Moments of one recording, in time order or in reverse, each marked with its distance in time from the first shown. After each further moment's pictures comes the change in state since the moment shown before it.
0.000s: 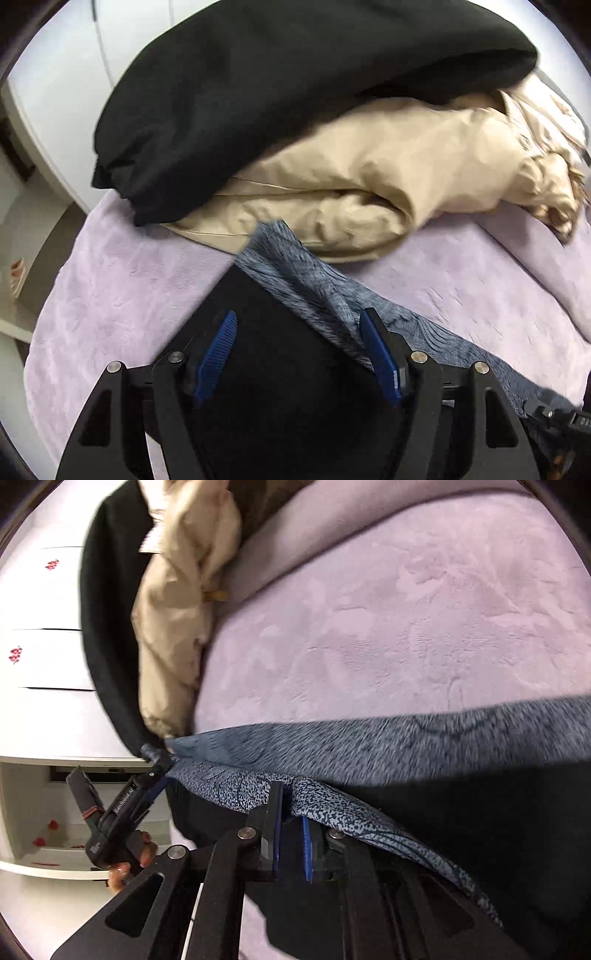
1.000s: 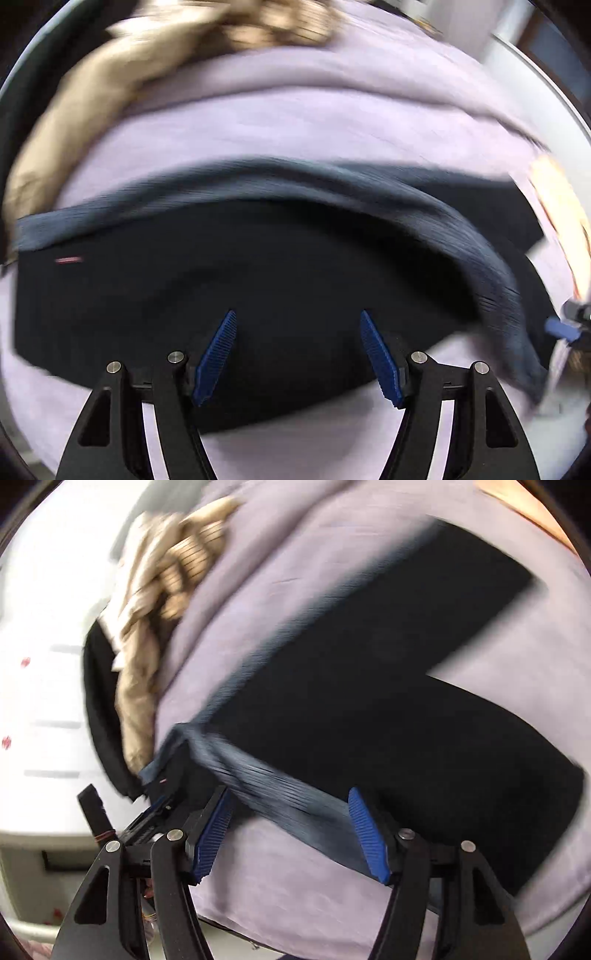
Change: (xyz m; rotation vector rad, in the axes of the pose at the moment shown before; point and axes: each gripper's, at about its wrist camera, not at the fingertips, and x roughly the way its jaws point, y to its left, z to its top) left arm -0.082 -0.241 -0.199 0.685 0.224 -0.307; right arm -0.258 -0.166 -0.220 0.360 -0.312 -0.143
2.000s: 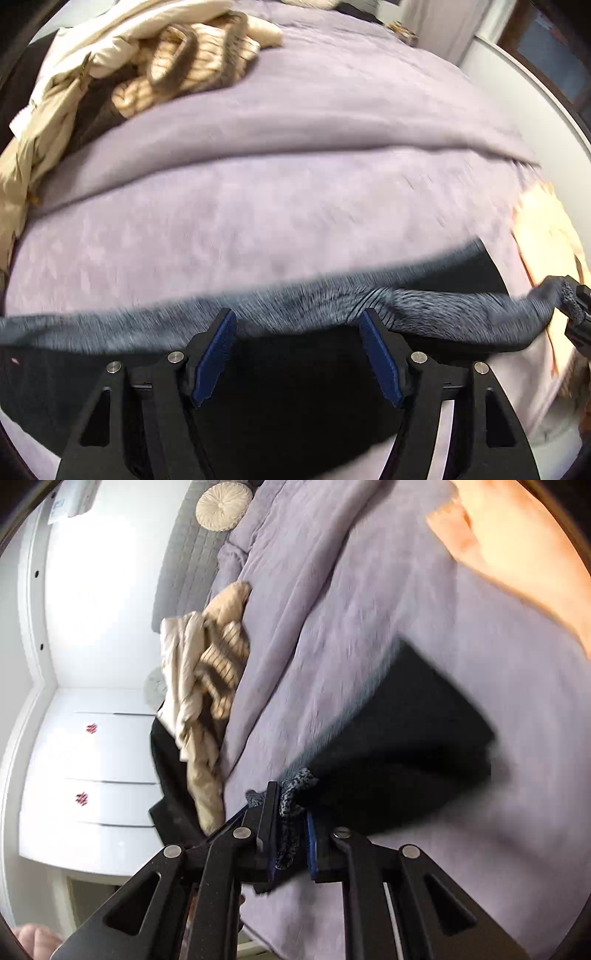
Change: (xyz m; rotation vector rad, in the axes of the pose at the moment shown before) left arm 0.050 -0.128 0.145 -0.012 -0.079 0.005; right arm -0.067 -0.064 0.177 0.042 -0.104 0.341
